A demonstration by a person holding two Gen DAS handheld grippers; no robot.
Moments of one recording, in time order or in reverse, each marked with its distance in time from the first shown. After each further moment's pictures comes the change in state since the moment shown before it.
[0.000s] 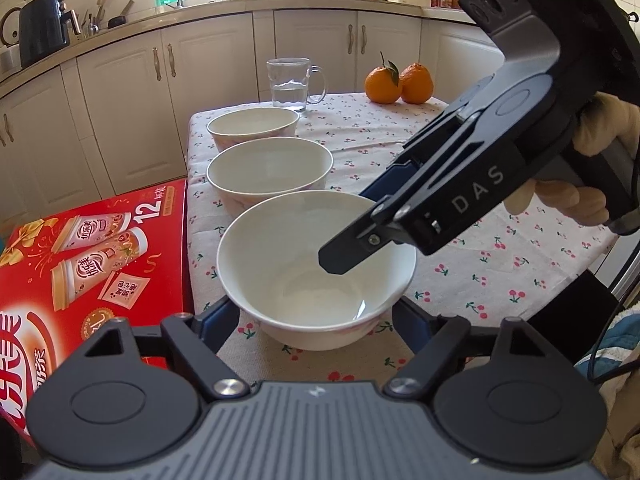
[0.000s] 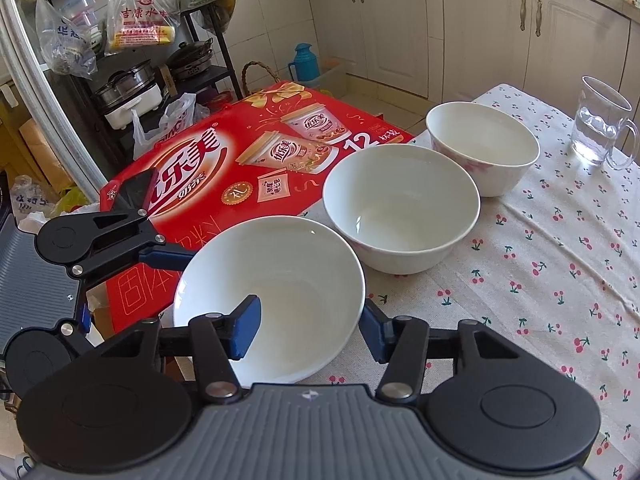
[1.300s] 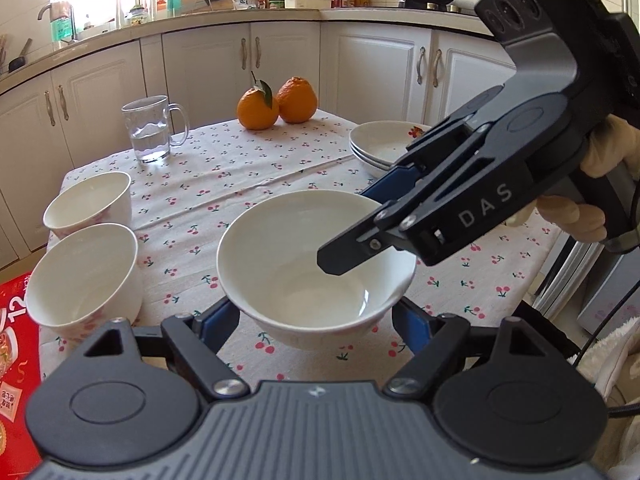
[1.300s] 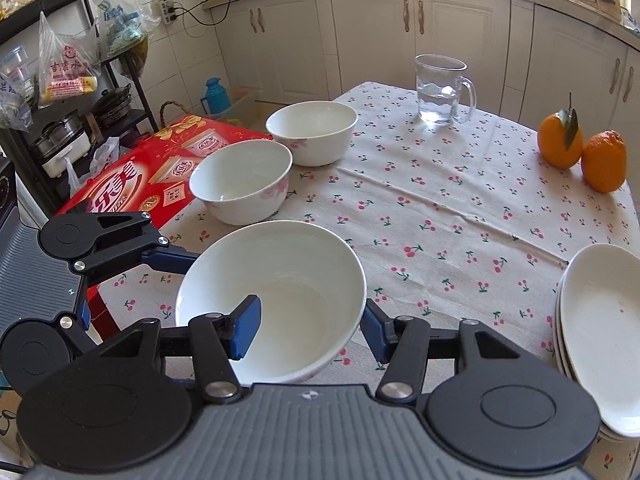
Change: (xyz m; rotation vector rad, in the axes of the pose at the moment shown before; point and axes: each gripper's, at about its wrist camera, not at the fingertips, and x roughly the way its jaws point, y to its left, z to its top) left arm 0.047 -0.097 0.057 0.150 -0.029 -0.229; right arm -0.098 -0.069 -0.074 0.171 -0.095 -0.211
